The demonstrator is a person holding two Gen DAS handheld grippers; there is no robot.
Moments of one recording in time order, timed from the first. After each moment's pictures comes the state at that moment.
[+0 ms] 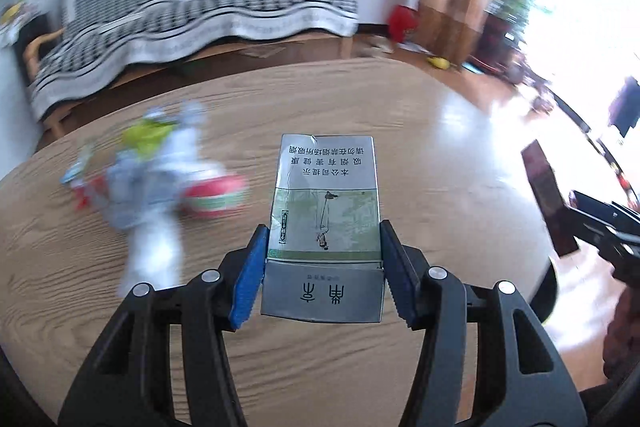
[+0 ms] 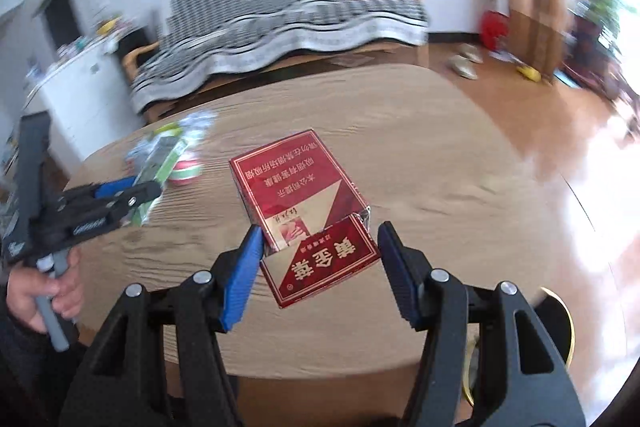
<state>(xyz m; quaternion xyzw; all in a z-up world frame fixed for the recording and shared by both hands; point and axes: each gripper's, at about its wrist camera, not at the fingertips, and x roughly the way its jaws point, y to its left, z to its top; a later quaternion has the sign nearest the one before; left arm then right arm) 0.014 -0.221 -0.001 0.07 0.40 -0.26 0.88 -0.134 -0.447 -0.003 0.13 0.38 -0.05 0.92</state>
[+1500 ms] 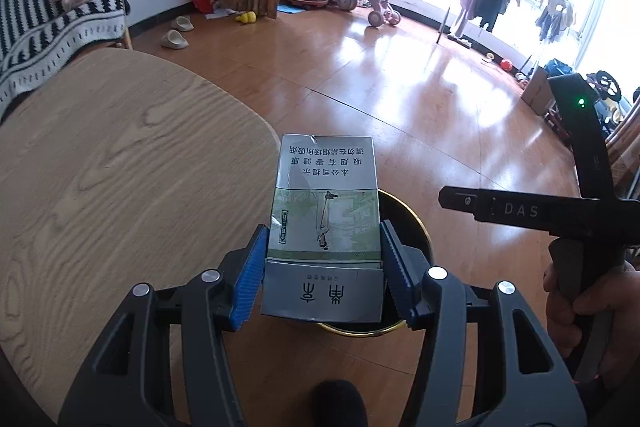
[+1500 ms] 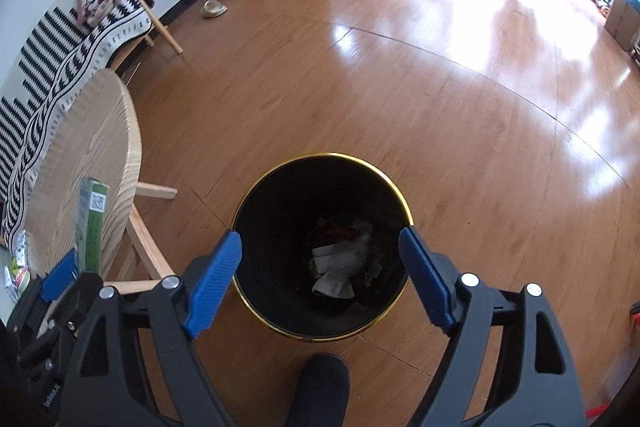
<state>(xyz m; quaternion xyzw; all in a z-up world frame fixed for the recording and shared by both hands) -0.125 -0.510 -0.073 0.16 0.40 -0.51 0.75 -0.309 -0.682 -0.114 0.35 0.42 -0.34 0.76</state>
